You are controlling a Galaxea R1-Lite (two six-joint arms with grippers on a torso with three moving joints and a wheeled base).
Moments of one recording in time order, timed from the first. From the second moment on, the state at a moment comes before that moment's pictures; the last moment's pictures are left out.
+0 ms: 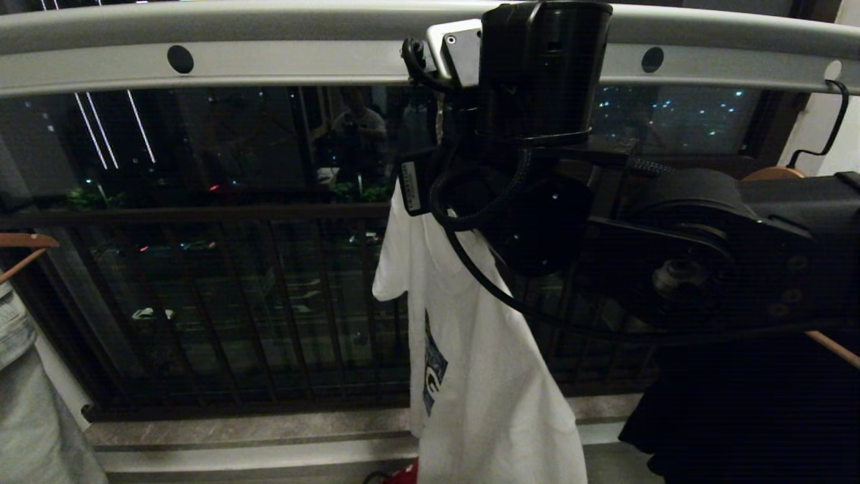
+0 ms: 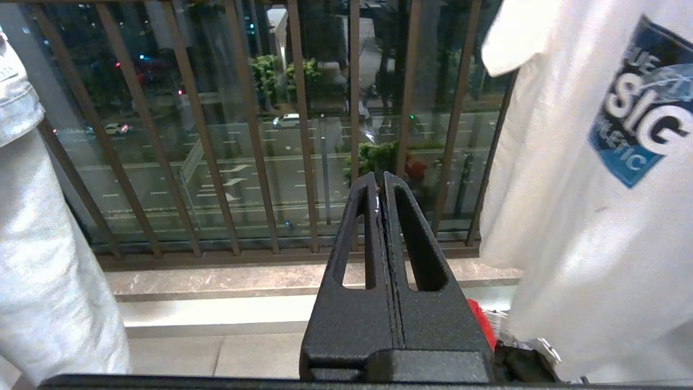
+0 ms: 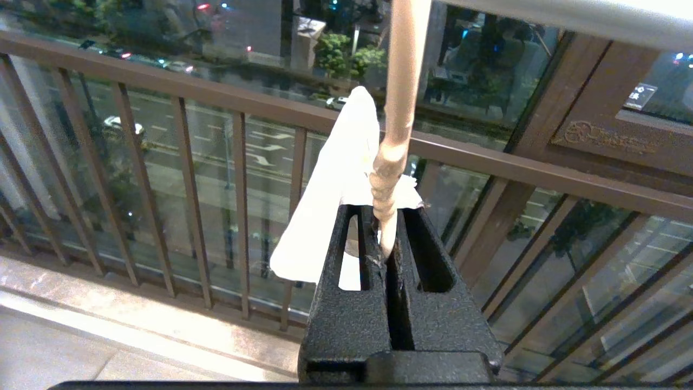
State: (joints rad) left arm -0.01 0.00 0.00 -0.05 0.01 -0.01; right arm 0.90 1.94 -1.68 -0.29 -0.65 -0.13
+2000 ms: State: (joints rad) left arm -0.01 0.00 0.00 -0.05 0.01 -0.01; right arm 0.92 1.97 -1.57 -0.51 -0.69 -0.17
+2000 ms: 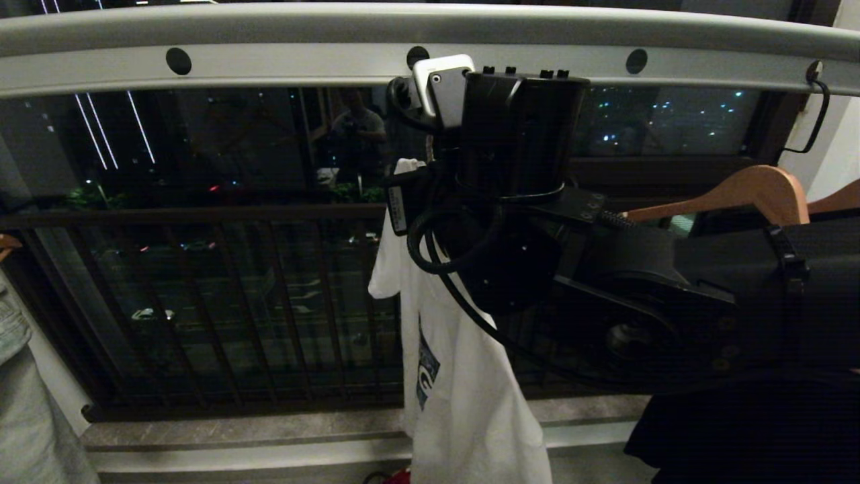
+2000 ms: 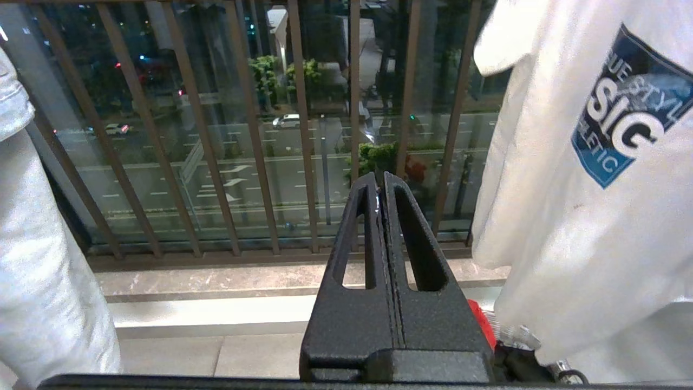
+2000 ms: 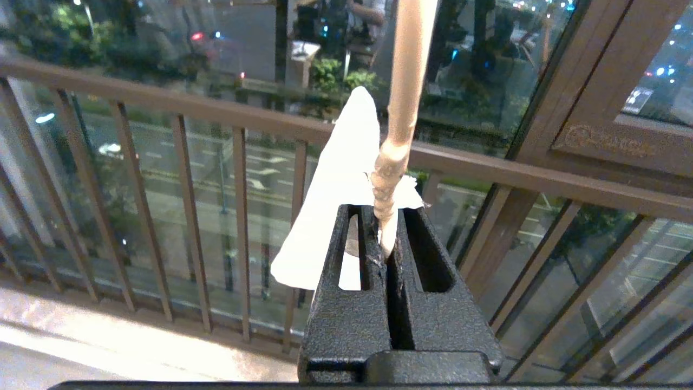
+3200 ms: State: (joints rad) left arm -0.01 0.00 0.00 -0.05 0.01 -0.01; right arm 0.96 1.88 -1.57 -0.53 -0.71 -0.19
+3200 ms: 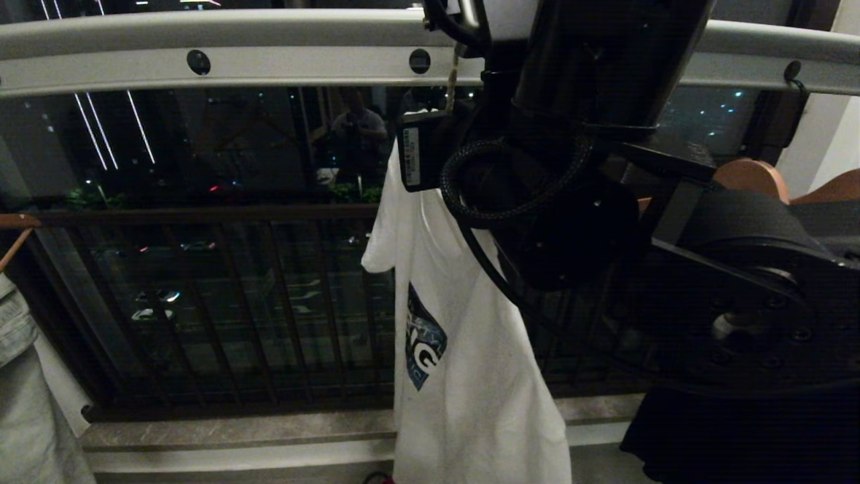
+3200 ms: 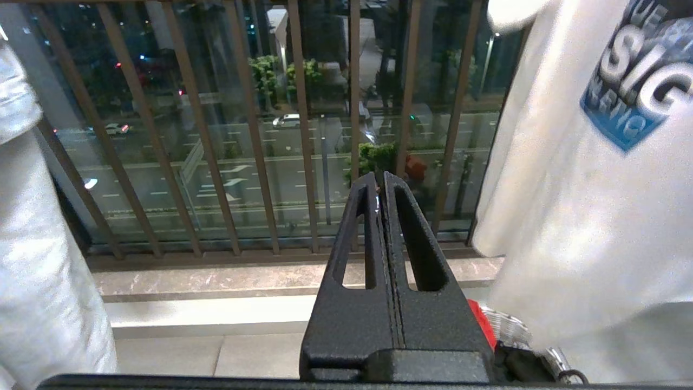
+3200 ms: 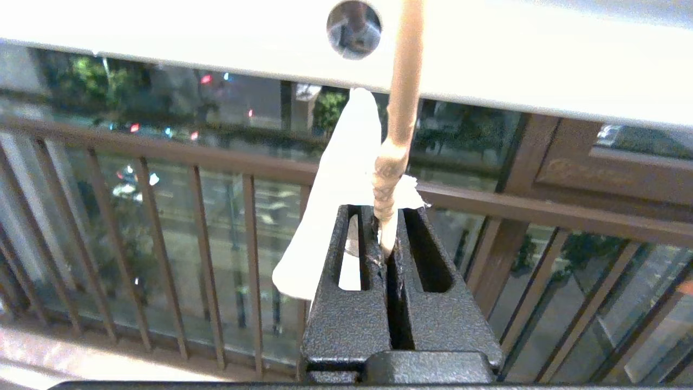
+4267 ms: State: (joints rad) left arm -0.01 0.00 0.00 -0.05 0.01 -0.01; right arm 0.88 1.73 -1.08 -0.53 -0.35 -0.09
